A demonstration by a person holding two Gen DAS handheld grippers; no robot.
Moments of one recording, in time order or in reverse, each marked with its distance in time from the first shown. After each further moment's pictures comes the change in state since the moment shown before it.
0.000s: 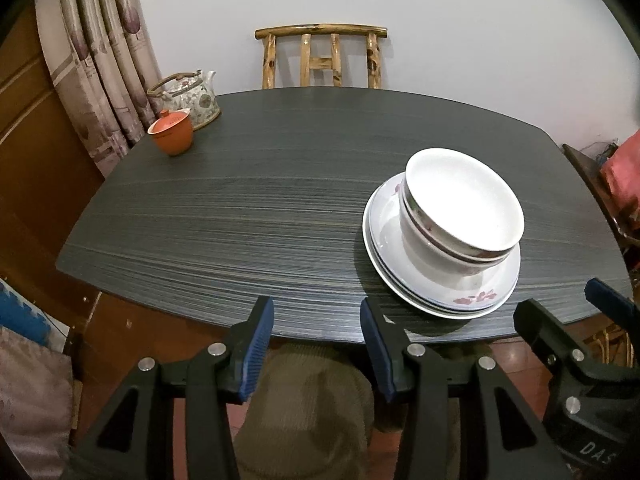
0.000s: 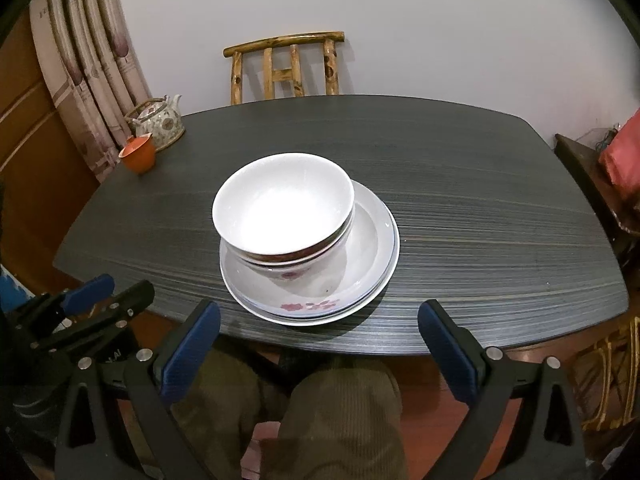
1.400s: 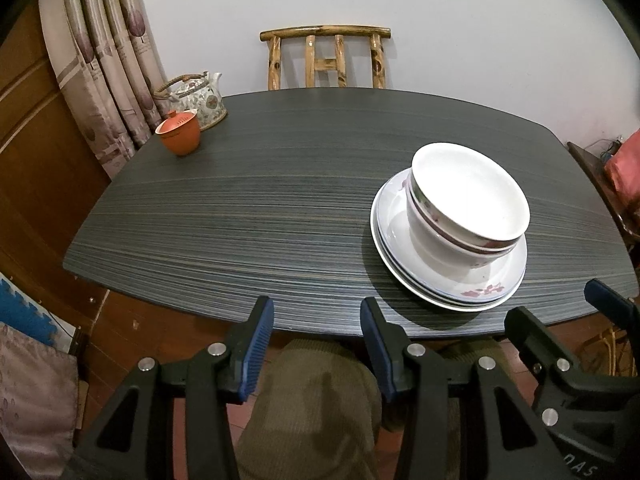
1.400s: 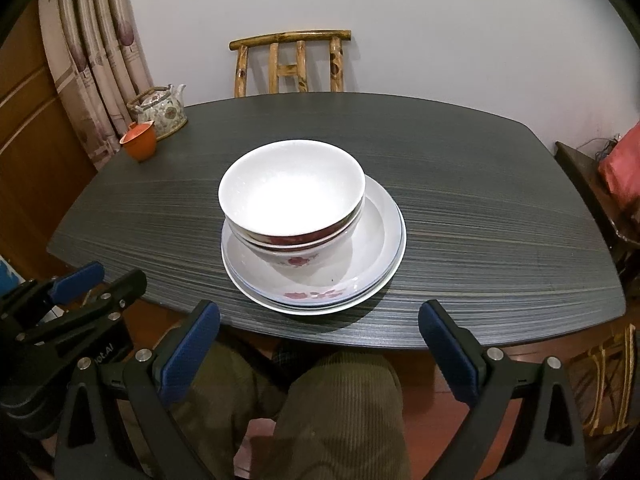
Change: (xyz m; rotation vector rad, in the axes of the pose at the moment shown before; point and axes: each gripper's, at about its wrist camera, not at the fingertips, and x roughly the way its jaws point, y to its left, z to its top) left arm 0.001 0.008 -0.003 0.016 -0.011 0.016; right arm 0.006 0.007 -0.010 -0.034 0.000 -0.010
